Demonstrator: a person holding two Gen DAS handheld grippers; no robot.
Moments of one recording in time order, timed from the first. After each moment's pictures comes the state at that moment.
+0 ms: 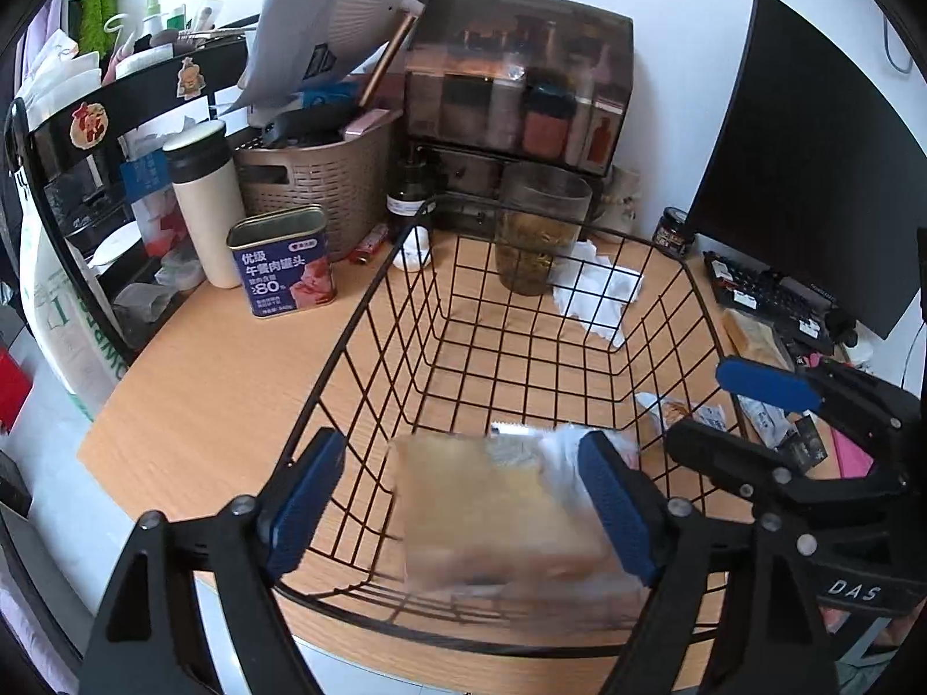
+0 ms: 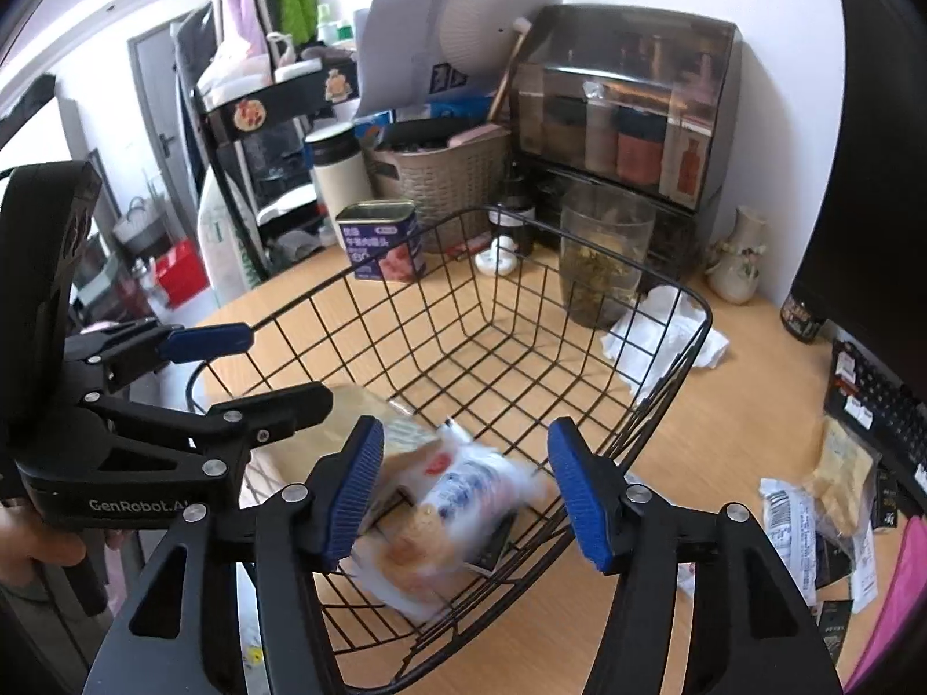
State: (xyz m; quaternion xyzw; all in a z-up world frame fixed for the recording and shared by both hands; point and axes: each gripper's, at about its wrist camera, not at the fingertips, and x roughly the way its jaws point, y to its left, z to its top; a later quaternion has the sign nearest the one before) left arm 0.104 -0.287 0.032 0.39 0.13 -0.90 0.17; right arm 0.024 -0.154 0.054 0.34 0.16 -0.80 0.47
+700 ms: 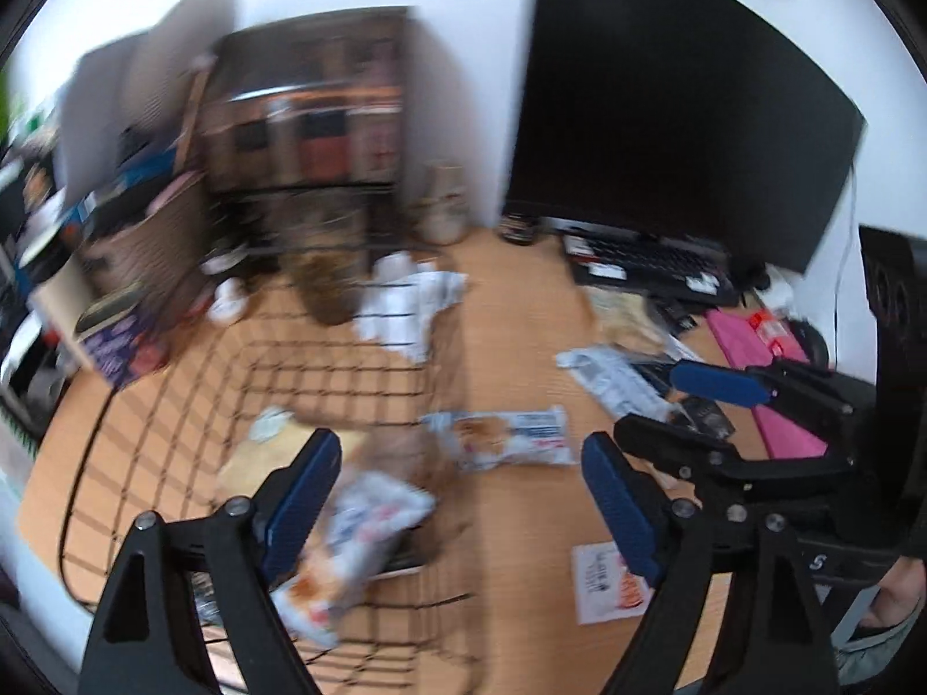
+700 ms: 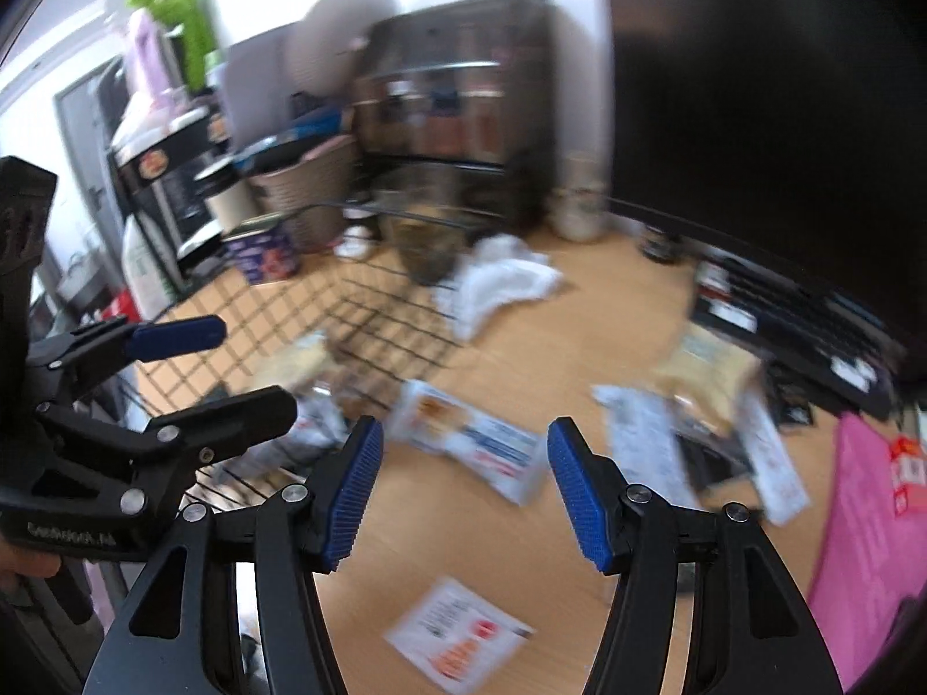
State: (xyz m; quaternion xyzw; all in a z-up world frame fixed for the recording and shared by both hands) left arm 0.033 -0.136 0.044 0.39 0.04 -0.92 0.04; right arm -0.034 -0.003 0.048 0.37 0.10 -0.85 0.37
